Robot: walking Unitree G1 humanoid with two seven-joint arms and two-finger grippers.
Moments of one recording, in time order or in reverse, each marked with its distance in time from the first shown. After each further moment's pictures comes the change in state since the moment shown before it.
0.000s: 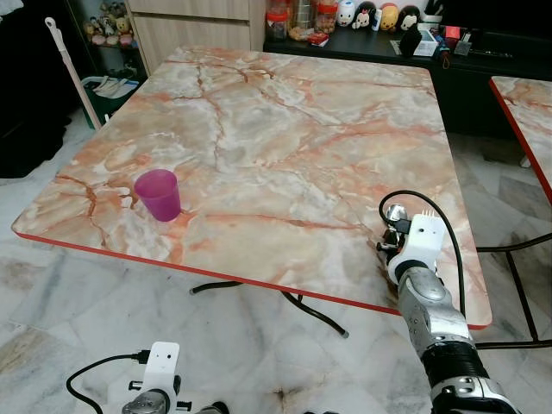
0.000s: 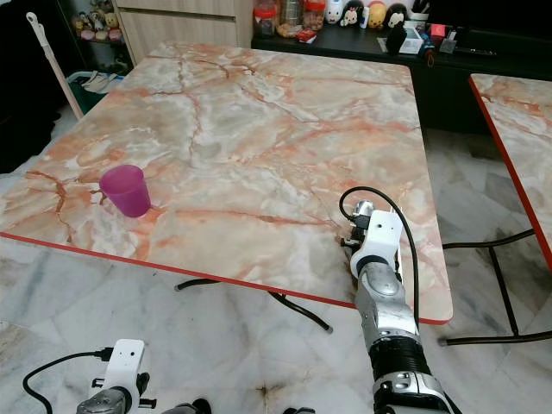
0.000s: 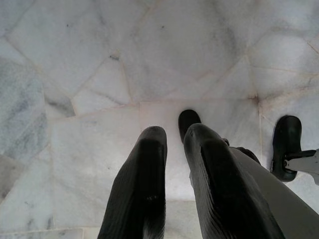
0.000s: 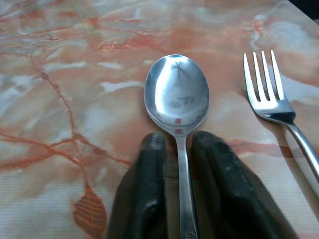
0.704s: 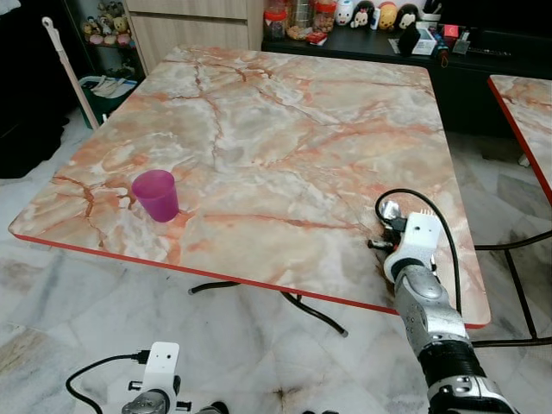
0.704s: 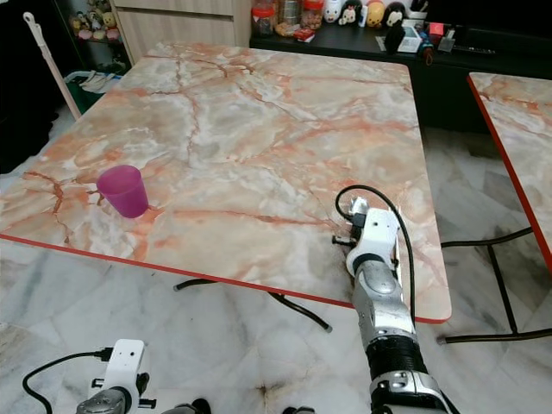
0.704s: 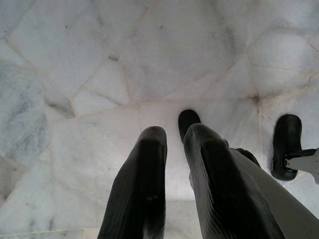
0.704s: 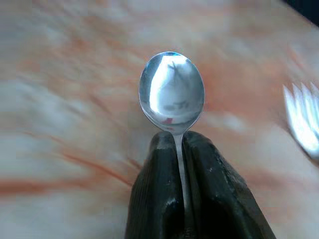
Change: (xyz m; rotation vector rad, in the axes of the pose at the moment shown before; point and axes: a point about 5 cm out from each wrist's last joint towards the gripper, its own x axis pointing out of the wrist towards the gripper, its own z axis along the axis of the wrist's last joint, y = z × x) left arm 0.000 0.001 0.001 -0.004 -0.003 0.005; right arm -0.006 0.035 0.023 -0.036 -0.187 0.181
